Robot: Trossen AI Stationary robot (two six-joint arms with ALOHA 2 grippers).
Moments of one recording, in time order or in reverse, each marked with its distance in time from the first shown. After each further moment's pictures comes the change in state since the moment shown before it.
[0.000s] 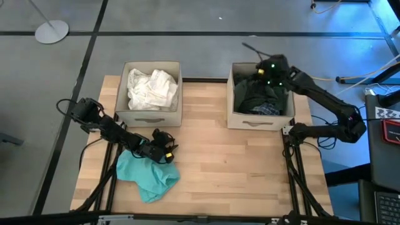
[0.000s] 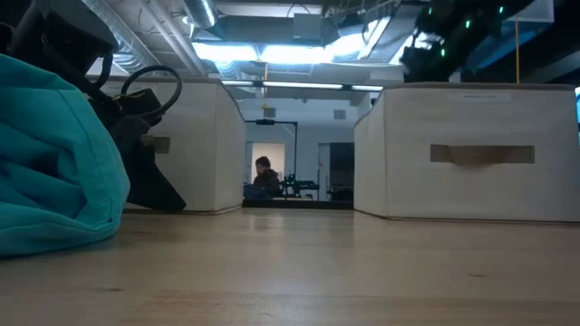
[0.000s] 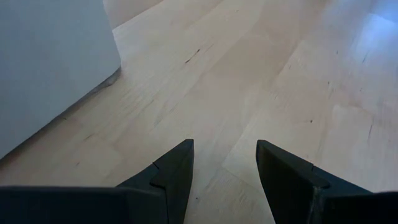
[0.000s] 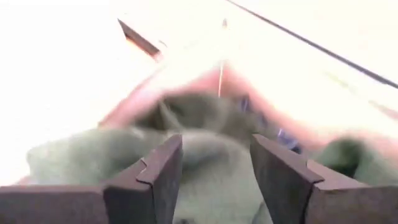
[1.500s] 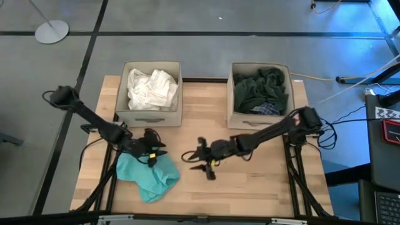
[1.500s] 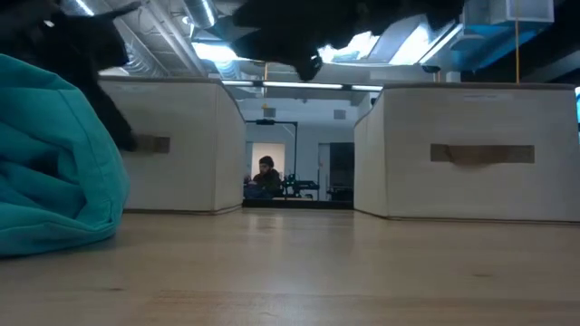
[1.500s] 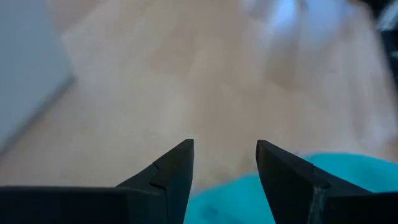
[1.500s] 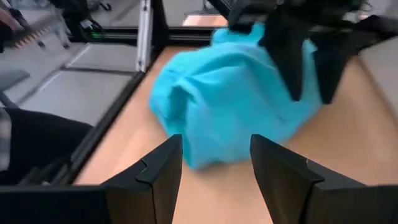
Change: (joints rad) left arm -0.114 -0.570 0.001 -0.459 0.189 0.021; right arm 1.100 0.673 0.117 0.861 0.039 0.087
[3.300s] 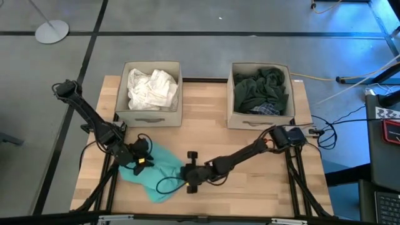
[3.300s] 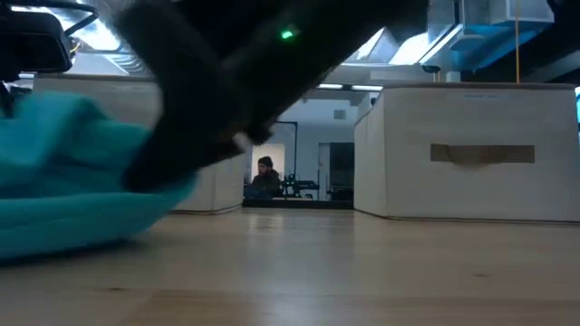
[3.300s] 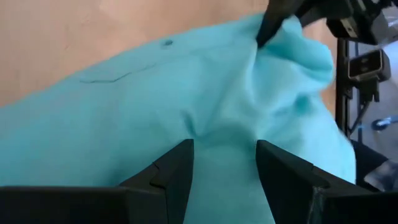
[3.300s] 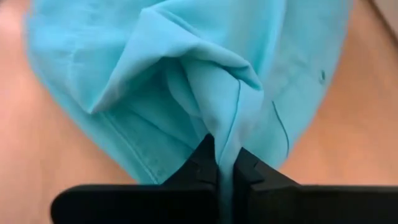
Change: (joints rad) left arm -0.245 -0.136 0.000 -0.235 0.137 -0.367; right arm 0.120 0.476 0.505 -0.384 0.402 0.053
